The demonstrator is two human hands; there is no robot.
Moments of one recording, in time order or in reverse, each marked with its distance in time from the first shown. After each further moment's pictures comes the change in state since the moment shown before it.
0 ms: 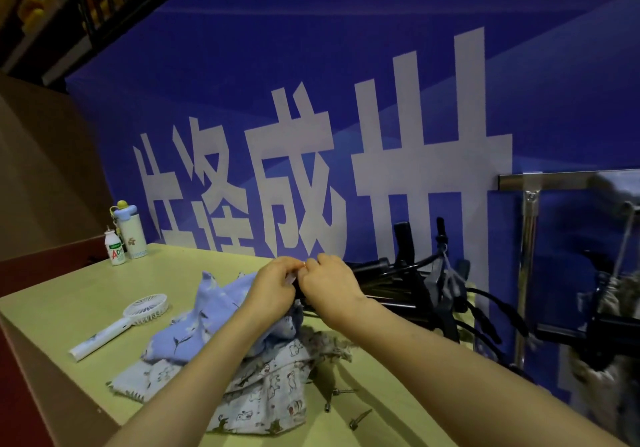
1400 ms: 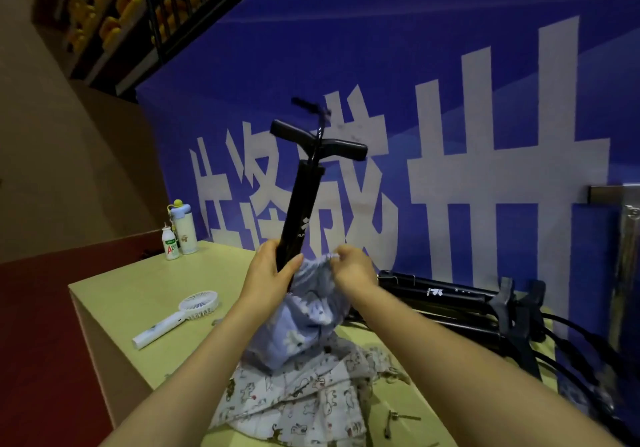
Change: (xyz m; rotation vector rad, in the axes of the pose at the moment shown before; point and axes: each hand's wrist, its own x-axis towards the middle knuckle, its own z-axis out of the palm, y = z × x) left_hand 0.006 -0.048 -0.062 -0.130 0.291 -0.073; right_hand 0.077 -0.029 0.012 1.141 0.025 0.681
